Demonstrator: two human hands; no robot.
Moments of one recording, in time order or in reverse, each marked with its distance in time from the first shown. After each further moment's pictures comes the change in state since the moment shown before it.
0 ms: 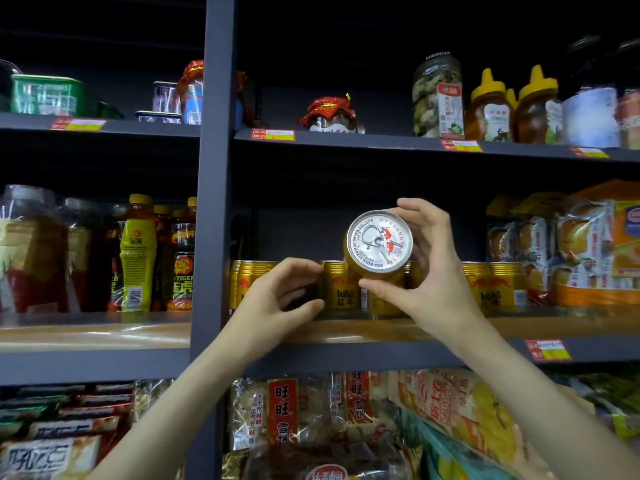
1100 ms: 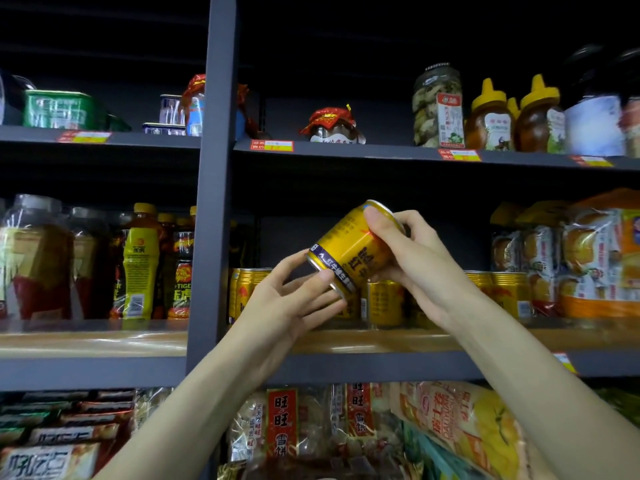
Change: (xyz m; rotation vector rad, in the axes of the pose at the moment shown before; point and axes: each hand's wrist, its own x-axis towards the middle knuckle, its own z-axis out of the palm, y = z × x) left_hand 0.006 0.039 0.021 -0.790 0.155 -0.370; right_hand 0.038 -0.013 0.002 0.427 -0.012 0.571
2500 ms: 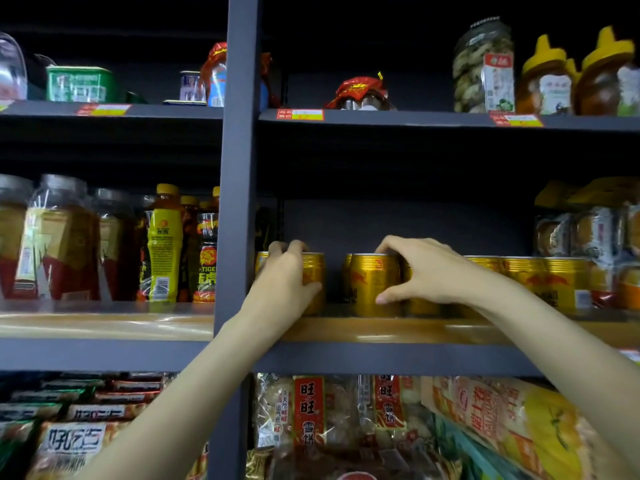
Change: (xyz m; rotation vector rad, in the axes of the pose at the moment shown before) left_hand 0.036 -0.002 -0.045 1.566 0.258 0.200; right_hand 0.034 0.039 0.000 -1.215 -0.393 -0.101
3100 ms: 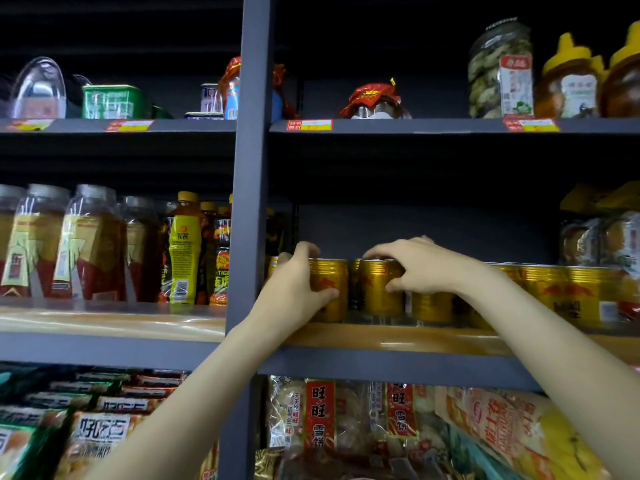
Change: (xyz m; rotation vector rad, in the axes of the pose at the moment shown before) left_hand -0.003 0.004 -0.005 -0.133 -0.030 -0.028; right_hand 0.033 -0.004 0.000 -0.125 -0.068 -0.087
